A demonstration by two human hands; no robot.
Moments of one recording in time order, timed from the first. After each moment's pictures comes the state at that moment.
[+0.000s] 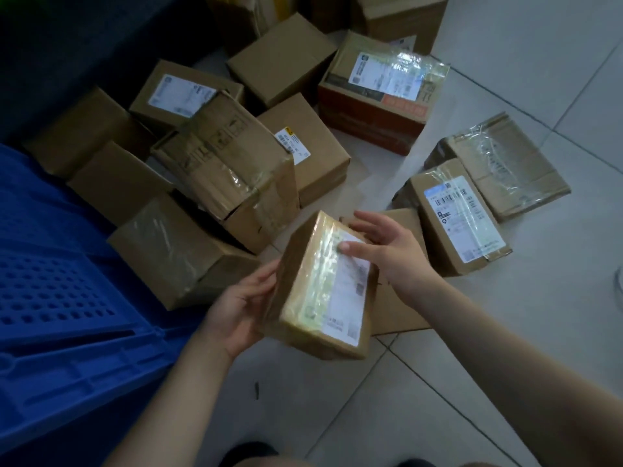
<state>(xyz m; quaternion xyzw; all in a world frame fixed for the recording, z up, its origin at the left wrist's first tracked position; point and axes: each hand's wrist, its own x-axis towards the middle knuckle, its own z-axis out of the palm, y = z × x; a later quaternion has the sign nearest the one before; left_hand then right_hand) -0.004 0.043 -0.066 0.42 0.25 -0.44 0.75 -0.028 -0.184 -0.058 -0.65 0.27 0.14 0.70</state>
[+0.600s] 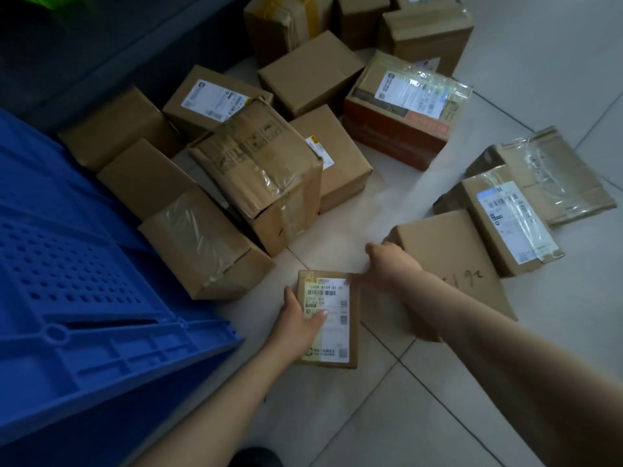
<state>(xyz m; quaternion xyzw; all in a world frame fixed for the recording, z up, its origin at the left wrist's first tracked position) -0.038 0.020 -0.121 0.79 0.15 -0.43 0.41 0.009 -0.170 -0.105 -0.91 0.13 0.37 0.17</state>
